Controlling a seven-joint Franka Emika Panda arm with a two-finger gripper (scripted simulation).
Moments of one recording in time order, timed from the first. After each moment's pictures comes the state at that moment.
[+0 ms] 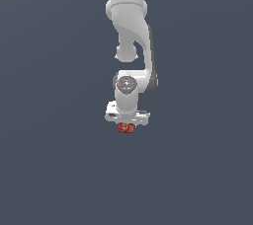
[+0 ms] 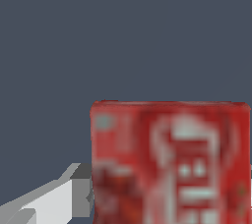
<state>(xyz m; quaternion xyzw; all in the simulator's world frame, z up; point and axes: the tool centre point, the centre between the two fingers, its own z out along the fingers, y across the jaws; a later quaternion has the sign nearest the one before) -0.003 0.001 0.016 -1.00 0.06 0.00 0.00</state>
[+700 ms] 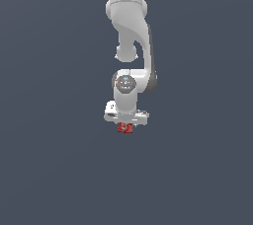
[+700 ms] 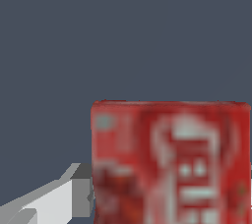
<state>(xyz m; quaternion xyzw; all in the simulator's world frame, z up) -0.001 -0.002 0.022 -1.00 0.06 0.00 0.00</state>
